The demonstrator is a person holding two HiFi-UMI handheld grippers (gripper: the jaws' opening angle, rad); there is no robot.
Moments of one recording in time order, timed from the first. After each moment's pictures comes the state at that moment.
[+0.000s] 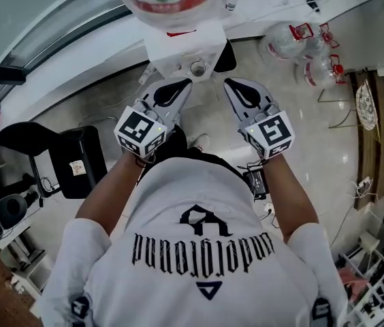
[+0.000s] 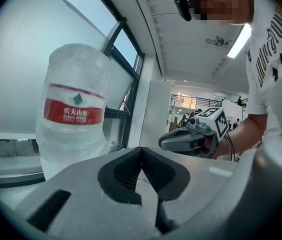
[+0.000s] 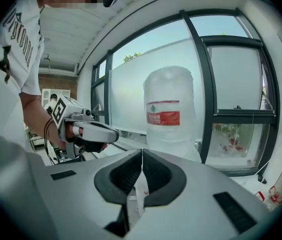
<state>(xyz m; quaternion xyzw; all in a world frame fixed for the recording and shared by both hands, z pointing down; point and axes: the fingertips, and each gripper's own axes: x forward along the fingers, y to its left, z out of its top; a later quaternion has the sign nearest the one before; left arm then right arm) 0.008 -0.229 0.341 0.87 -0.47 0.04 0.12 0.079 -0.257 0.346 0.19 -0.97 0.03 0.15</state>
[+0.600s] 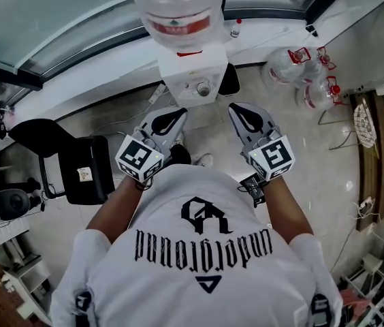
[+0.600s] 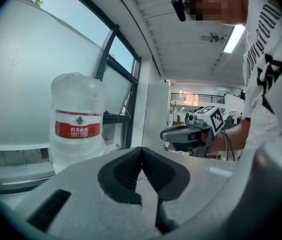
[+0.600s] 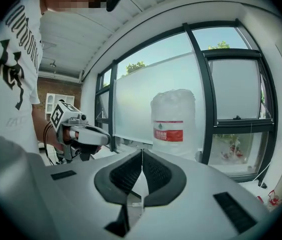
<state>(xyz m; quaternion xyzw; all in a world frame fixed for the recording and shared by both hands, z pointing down) 0.019 -0.156 0.279 0.86 -0.49 0.05 0.09 0.111 -0.206 0.274 0.18 -0.98 0.01 0.11</state>
